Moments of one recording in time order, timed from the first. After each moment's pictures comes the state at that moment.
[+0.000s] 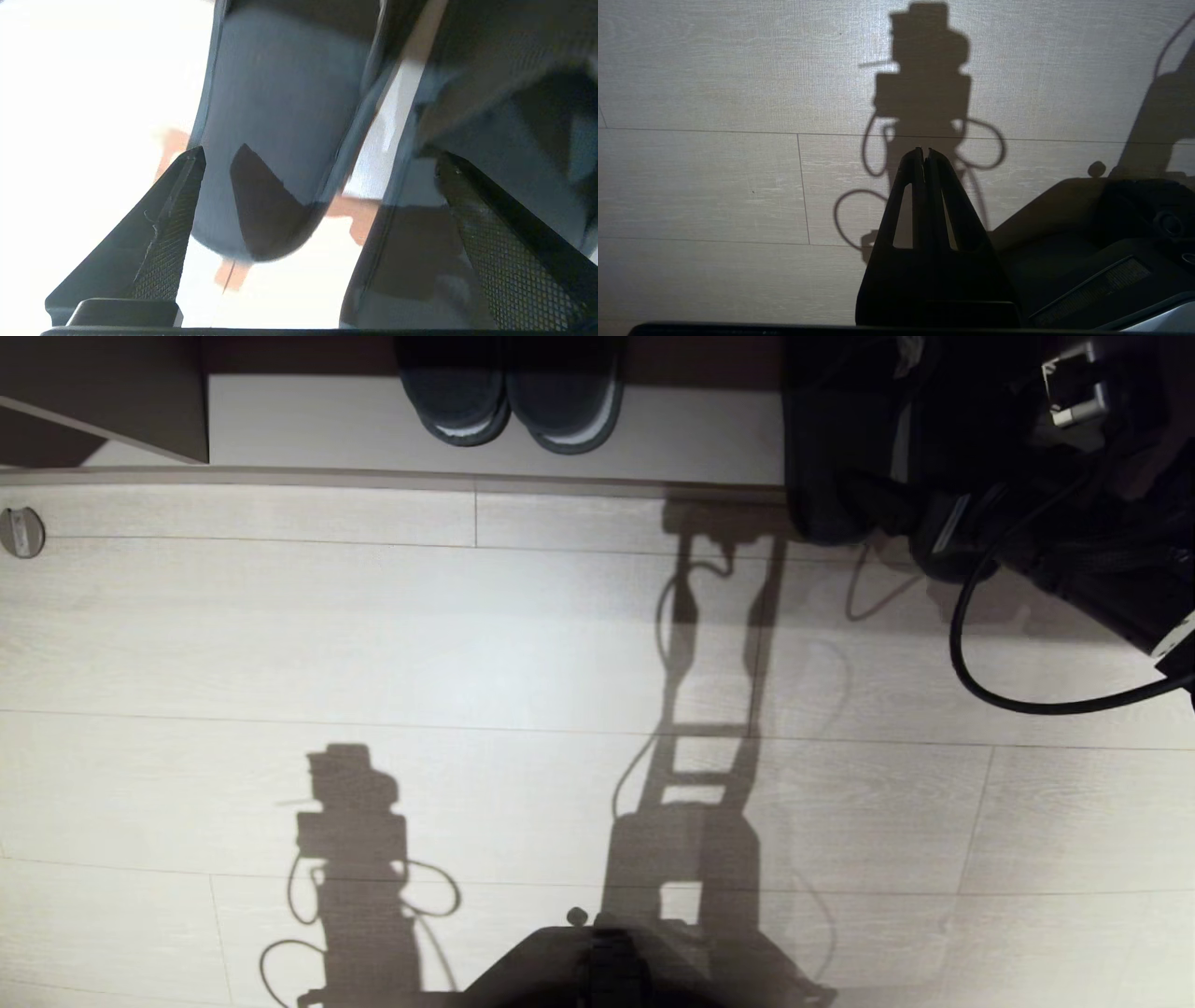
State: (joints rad) left arm 0.00 0.00 0.00 0.00 0.00 0.00; right arm 0.19 1.59 -1.09 -0.80 0.12 -0.20
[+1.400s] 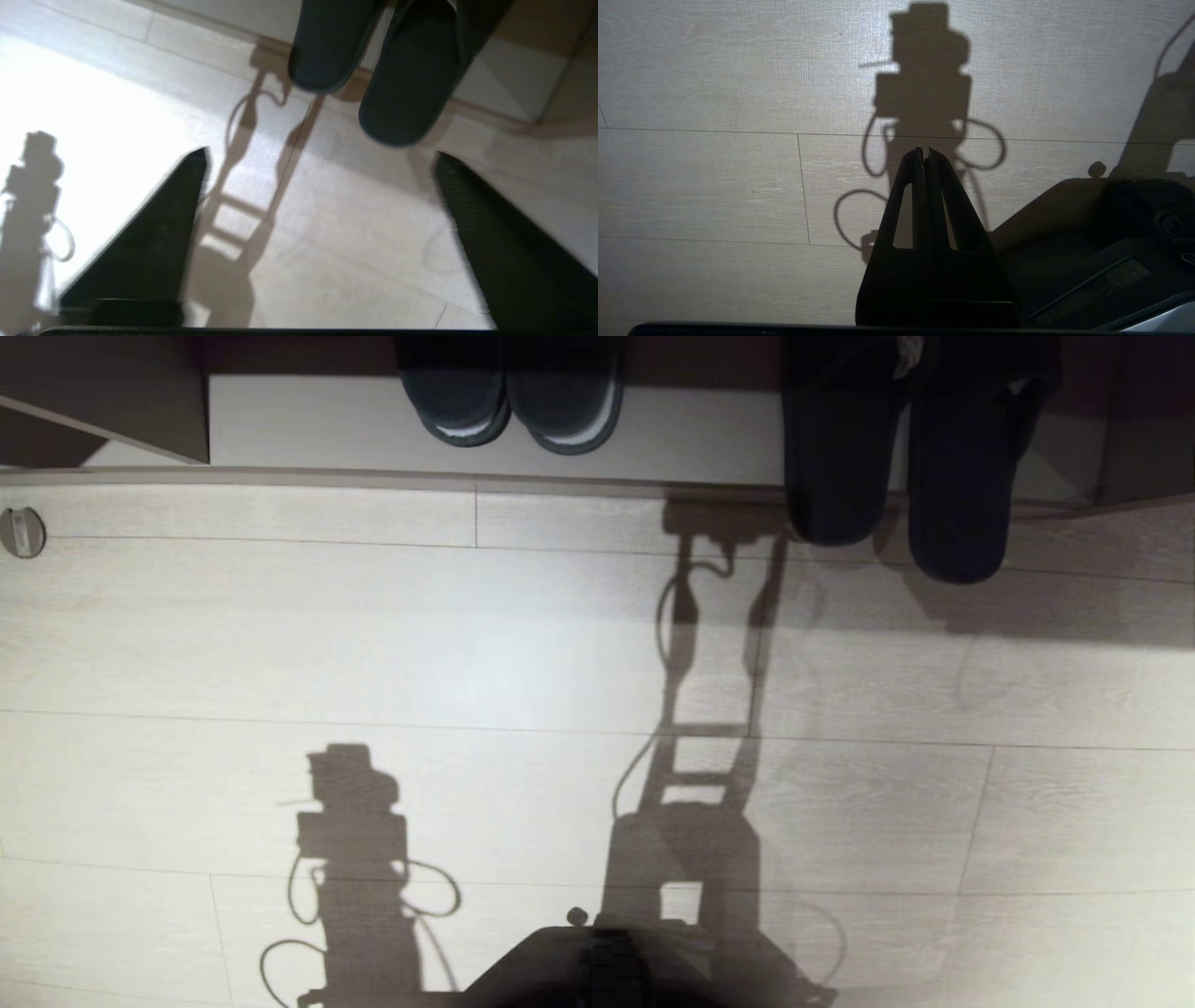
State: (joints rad) left arm 0.00 0.00 0.00 0.00 0.00 -0.01; right arm 0.19 0.71 -0.59 -0.39 0.16 -0.16
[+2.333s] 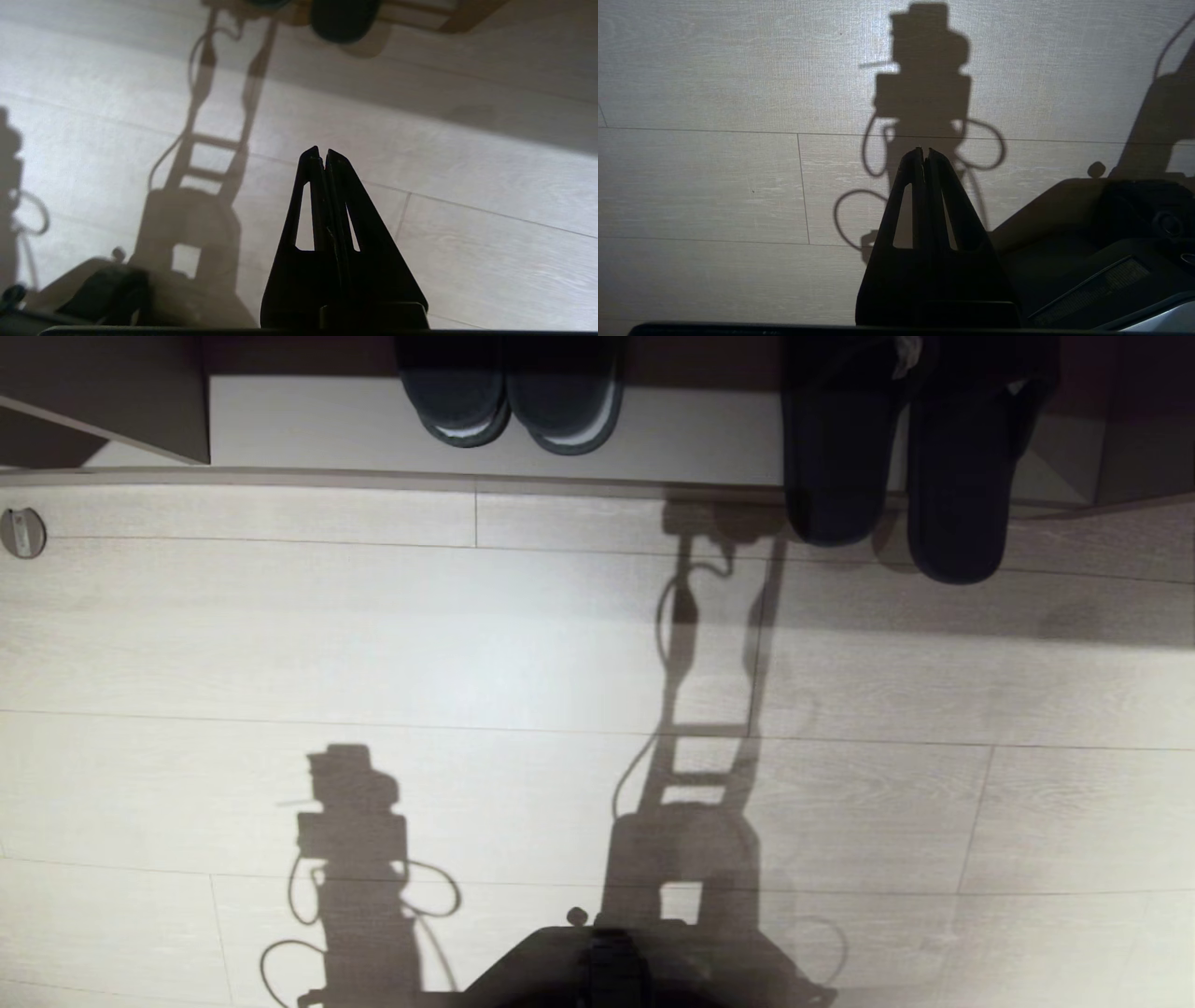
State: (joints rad) left arm 0.00 0.00 0.00 0.00 0.00 -0.01; right arm 0.04 0.23 -0.41 -0.07 0.11 -0.07
